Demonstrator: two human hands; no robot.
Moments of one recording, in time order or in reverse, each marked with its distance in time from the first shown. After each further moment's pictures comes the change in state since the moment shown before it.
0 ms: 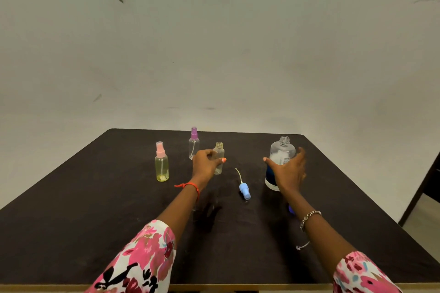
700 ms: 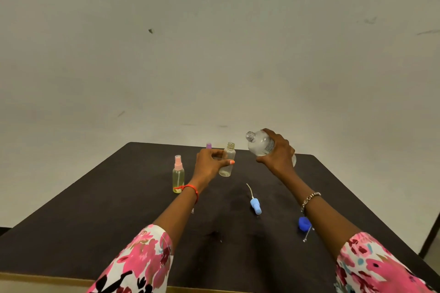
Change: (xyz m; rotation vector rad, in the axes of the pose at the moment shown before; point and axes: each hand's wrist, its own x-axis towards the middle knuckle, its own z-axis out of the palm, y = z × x) left_hand -0.014 0.044 -0.049 0.010 0.025 0.118; right_hand -0.004 -0.102 -0.001 -0.123 -0.277 -0.477
